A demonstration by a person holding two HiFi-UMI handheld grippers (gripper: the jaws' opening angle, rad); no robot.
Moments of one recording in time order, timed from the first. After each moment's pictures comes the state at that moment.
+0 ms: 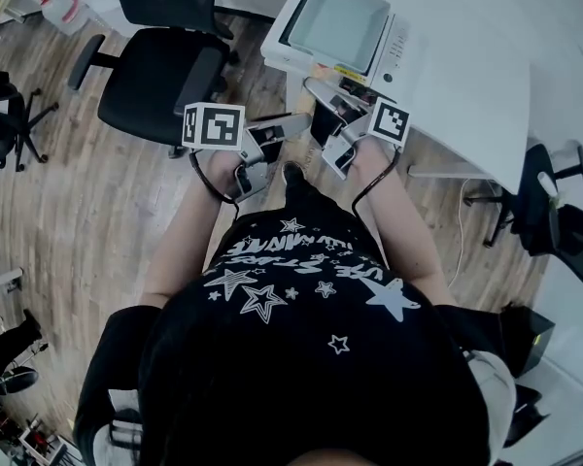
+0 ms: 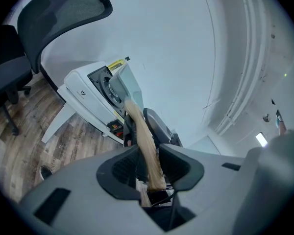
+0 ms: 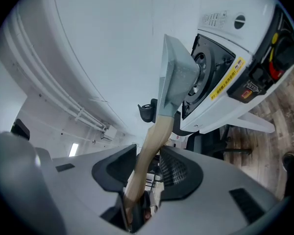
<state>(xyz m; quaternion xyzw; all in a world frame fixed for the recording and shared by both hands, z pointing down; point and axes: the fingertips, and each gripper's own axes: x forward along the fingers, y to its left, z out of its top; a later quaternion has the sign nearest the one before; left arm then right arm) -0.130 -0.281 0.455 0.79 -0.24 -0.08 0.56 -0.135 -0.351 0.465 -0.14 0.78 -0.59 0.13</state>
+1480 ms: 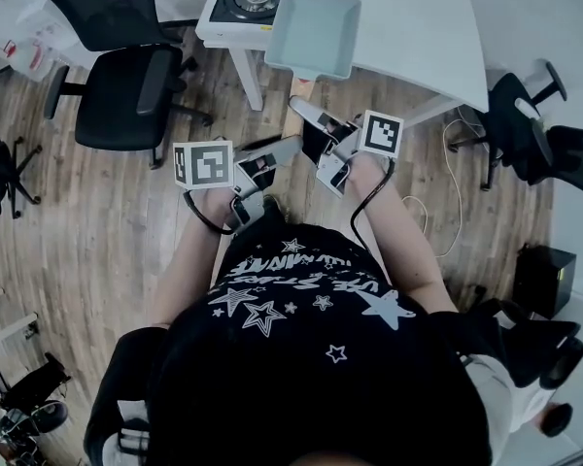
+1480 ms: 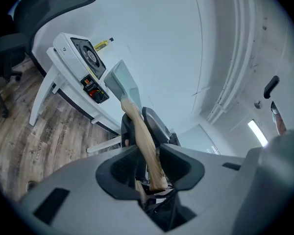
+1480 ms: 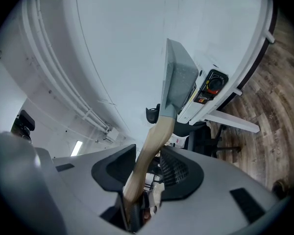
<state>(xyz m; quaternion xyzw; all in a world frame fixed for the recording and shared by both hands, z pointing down) 0.003 -0.124 0.432 0.82 -0.19 -0.06 0.54 -0.001 -0.195 0.437 -0.16 0.80 -0.56 0.16</state>
